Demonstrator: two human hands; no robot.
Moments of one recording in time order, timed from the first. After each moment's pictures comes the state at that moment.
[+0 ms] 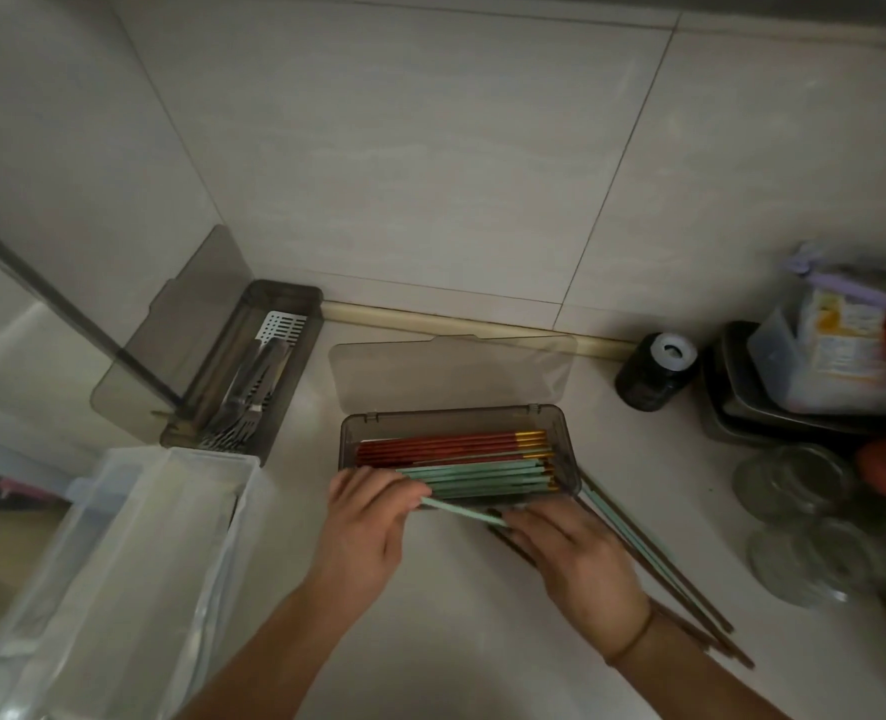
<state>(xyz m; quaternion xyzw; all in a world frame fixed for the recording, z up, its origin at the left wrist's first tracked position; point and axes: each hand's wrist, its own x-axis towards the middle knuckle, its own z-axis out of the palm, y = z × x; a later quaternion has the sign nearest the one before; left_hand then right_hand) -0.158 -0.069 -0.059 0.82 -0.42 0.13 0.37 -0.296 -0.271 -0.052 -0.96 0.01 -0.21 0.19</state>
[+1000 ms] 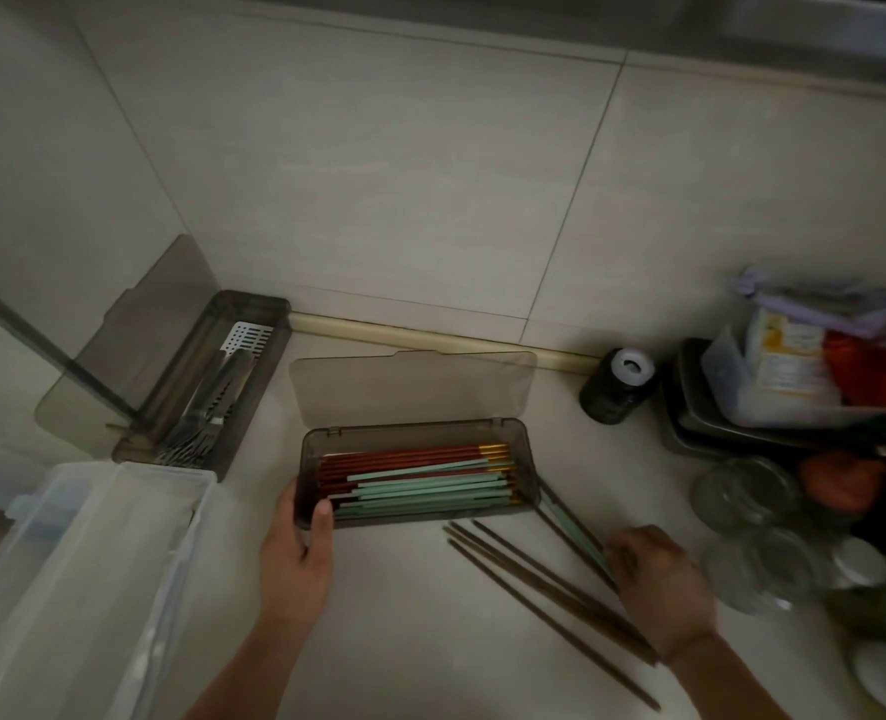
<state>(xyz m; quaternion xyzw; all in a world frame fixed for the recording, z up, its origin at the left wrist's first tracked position) -0.163 -0.061 -0.112 0.83 -0.08 0.02 0.54 -0.360 -0.364 -0.075 -0.92 0.35 -0.02 0.17</state>
